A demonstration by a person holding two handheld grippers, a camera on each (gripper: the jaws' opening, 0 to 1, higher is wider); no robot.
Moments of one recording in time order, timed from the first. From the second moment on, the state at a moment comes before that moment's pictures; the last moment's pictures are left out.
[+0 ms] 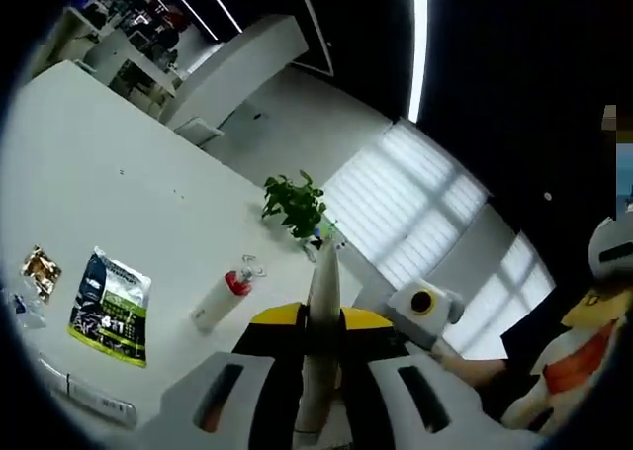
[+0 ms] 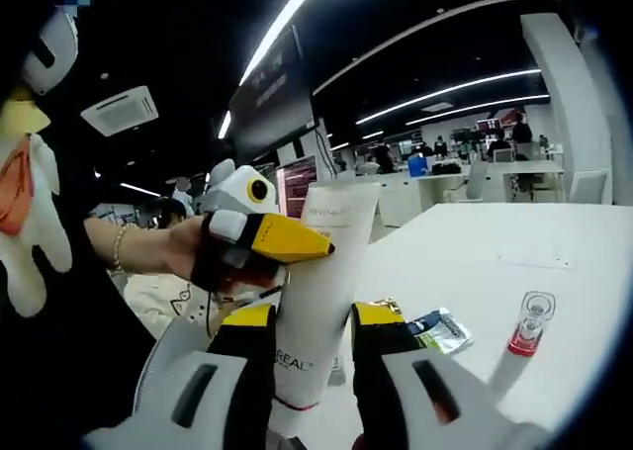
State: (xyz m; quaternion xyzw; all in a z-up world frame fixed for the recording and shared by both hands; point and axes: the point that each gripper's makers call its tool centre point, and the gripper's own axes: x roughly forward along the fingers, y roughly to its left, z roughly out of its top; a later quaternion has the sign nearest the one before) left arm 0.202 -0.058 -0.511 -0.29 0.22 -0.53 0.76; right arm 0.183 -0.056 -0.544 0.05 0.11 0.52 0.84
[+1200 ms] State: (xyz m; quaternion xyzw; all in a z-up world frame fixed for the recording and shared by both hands) left arm 0.168 -0.082 -0.509 0.09 0.19 -0.64 0.74; right arm 0.168 -0.049 -0.540 0.00 0.12 0.58 0.80
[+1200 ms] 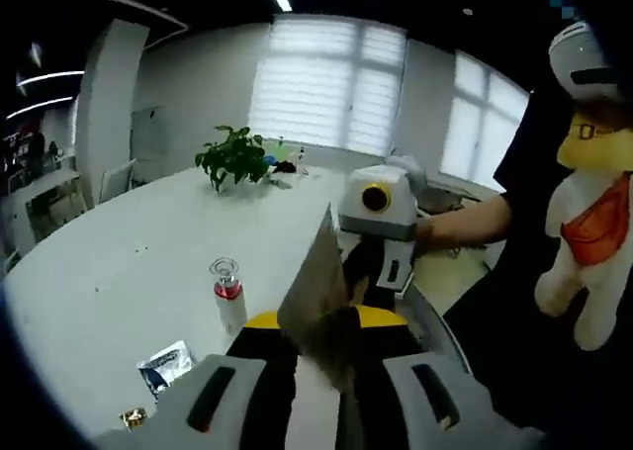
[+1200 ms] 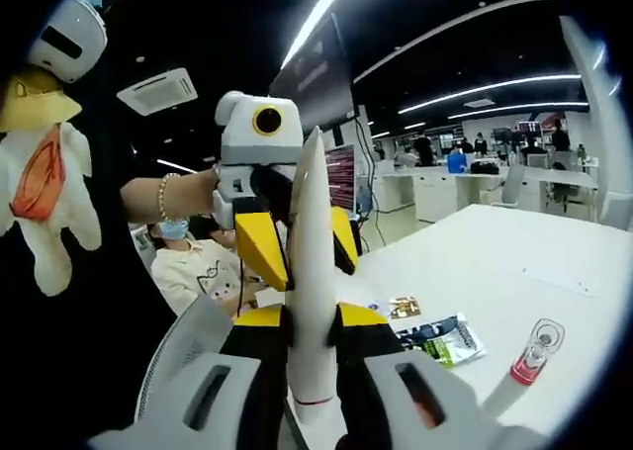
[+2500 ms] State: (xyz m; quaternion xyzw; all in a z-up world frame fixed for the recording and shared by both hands) left arm 0.195 -0.101 -0.585 0.20 0.26 -0.62 0.71; right arm 0.189 -0.092 -0.603 -0.06 0.18 0.50 0.85
